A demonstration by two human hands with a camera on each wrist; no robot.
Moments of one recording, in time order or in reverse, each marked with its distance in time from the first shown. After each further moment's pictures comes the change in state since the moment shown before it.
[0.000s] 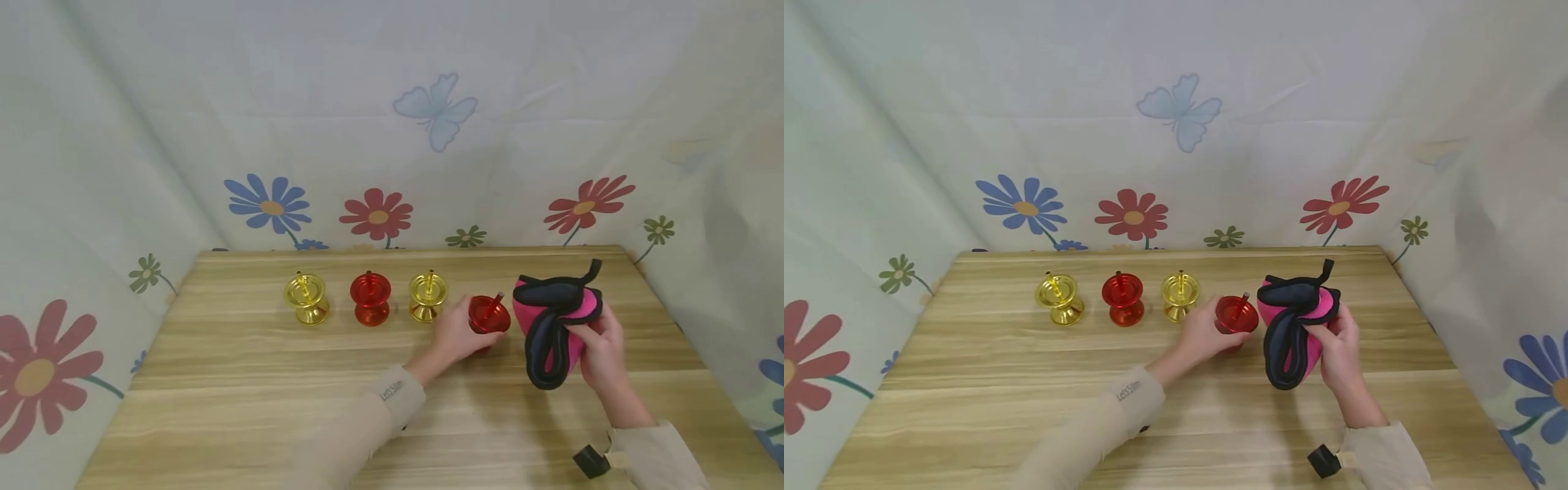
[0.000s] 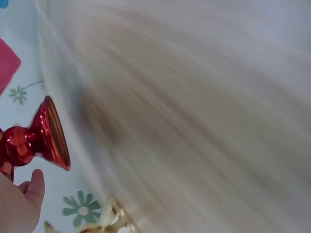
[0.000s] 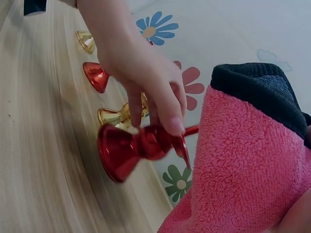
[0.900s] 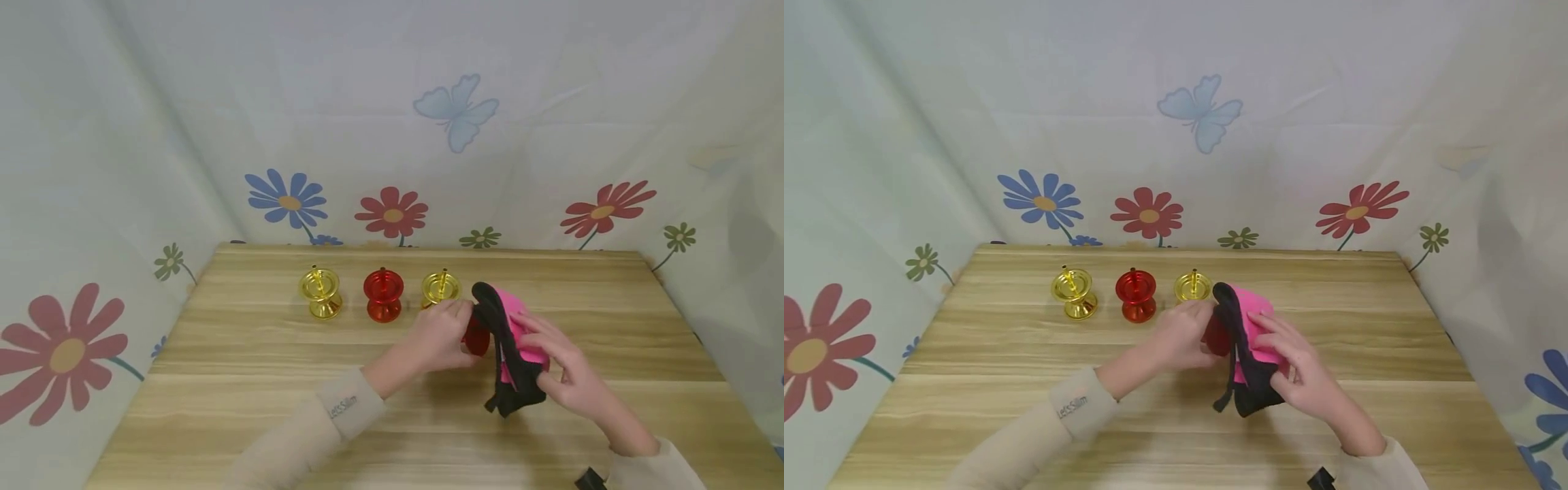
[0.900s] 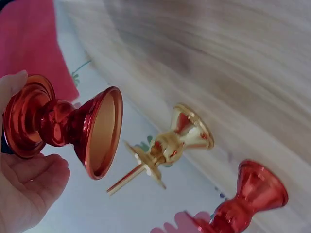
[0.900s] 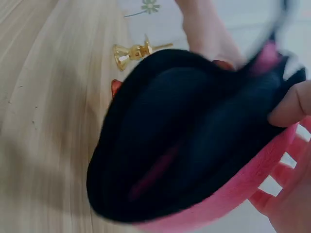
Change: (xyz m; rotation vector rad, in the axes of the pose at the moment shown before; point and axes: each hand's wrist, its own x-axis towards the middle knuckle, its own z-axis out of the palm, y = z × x) left_hand -0.040 0.009 -0.092 0.575 0.005 0.502; right_hand -0.021 0.004 0.033 -0.765 -0.686 -0.356
